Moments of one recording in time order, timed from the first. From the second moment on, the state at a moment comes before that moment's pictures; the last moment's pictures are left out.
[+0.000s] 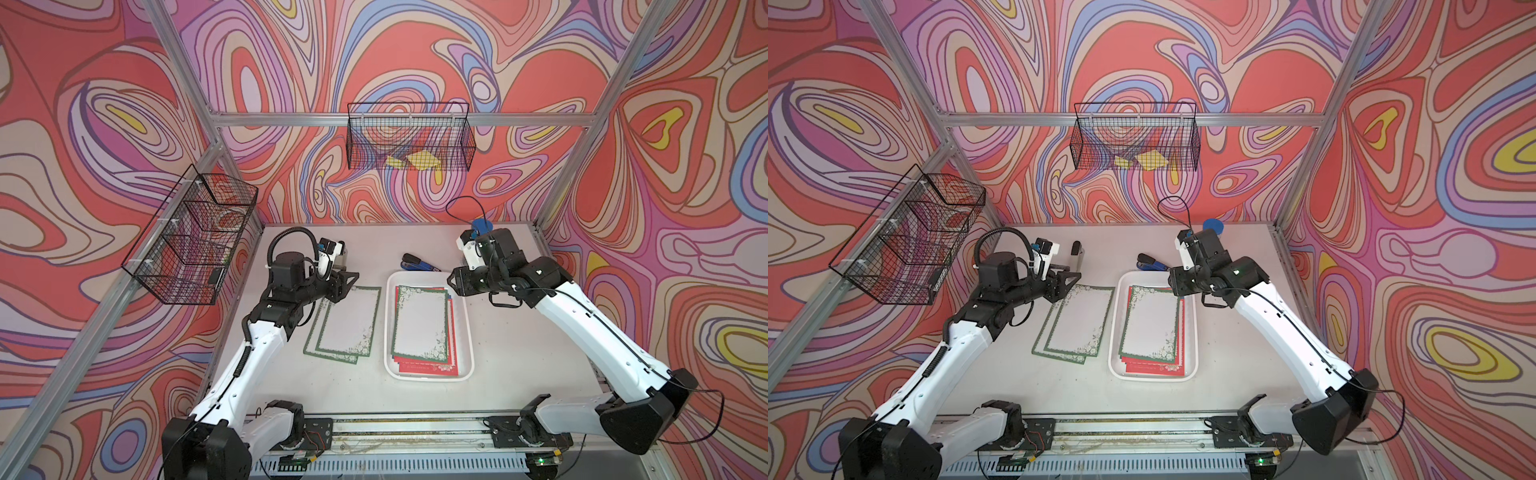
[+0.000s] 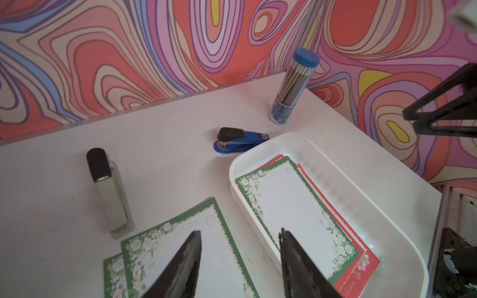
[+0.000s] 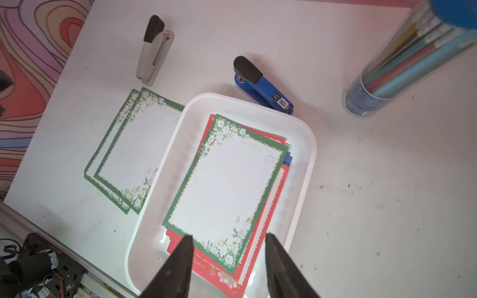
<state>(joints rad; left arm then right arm) -0.15 1.09 0.86 -0.17 0.61 0.03 0.52 1.33 1.41 -0.96 -0.03 0.28</state>
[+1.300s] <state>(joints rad) -0.20 1.40 0.94 -0.12 0.83 0.00 0.52 1.42 1.14 -0.84 0.04 0.59</state>
